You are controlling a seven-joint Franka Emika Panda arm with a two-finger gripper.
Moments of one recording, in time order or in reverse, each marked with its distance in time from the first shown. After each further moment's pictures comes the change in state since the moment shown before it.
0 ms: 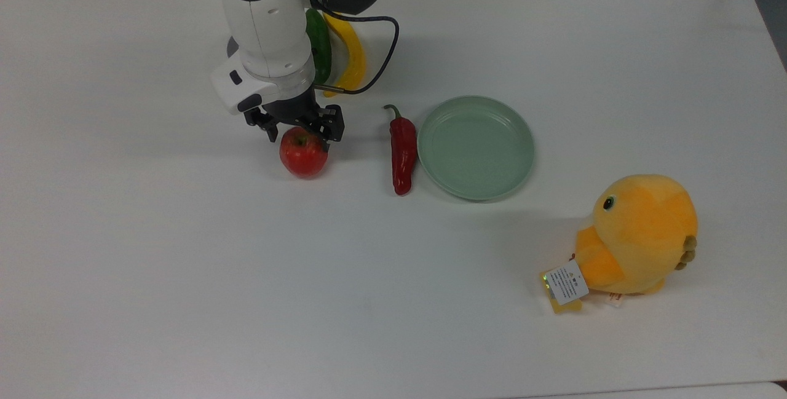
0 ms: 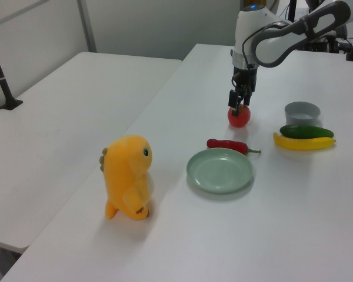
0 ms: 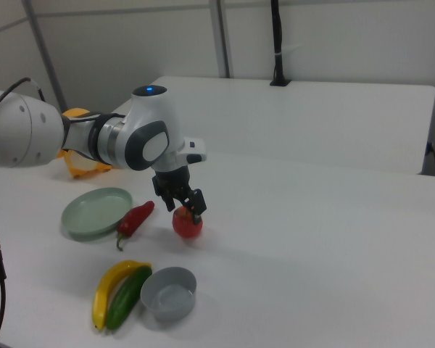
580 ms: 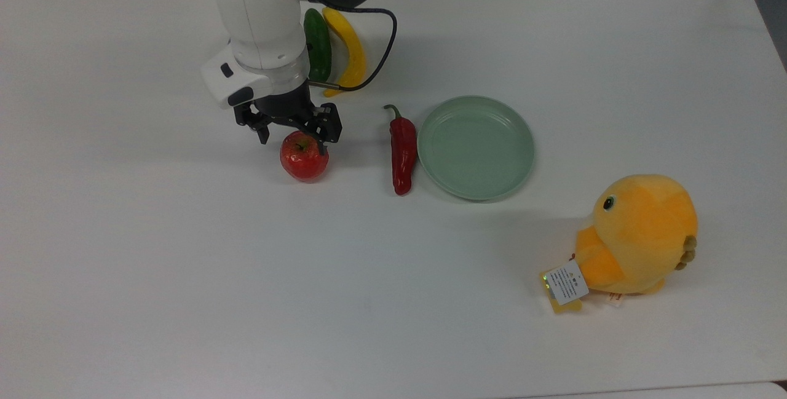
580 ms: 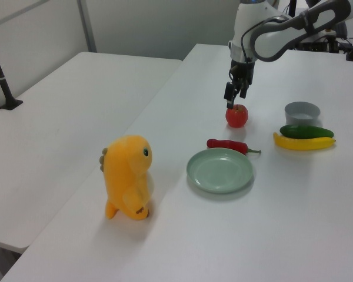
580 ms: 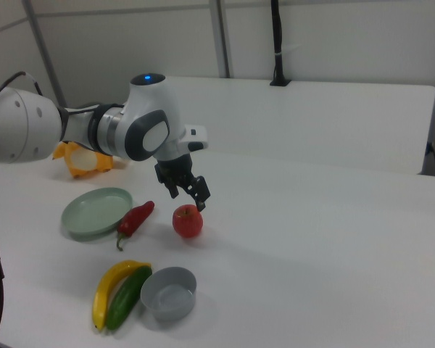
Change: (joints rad) arm -0.004 -0.008 0.000 0.040 0.000 0.012 0.002
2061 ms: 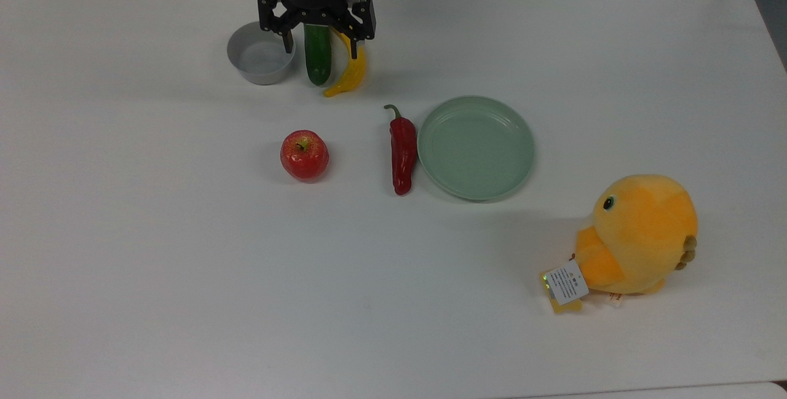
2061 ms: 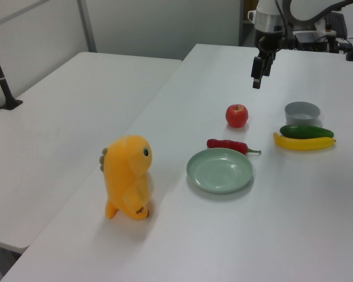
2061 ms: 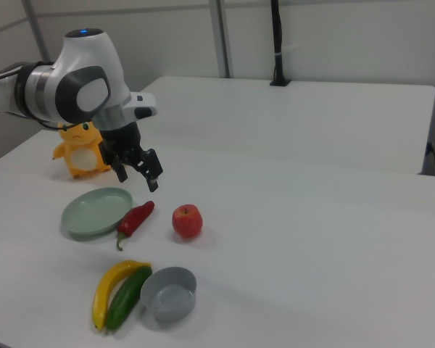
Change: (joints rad) arm 0.066 -0.334 0.009 -0.155 -0.002 -0.232 -0.055
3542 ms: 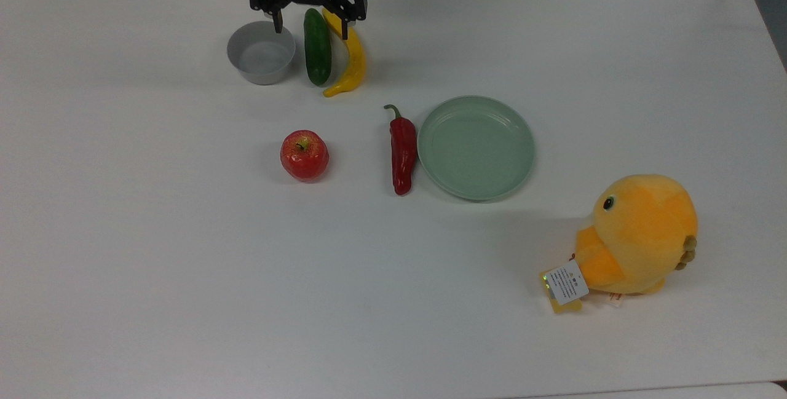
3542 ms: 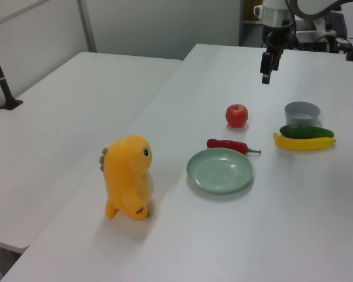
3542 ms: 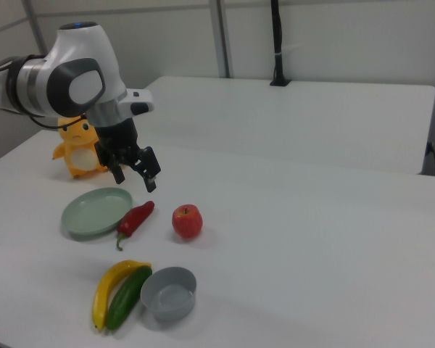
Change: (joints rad) arm 0.016 -0.046 -0.027 -0.008 -0.035 -0.072 -0.013
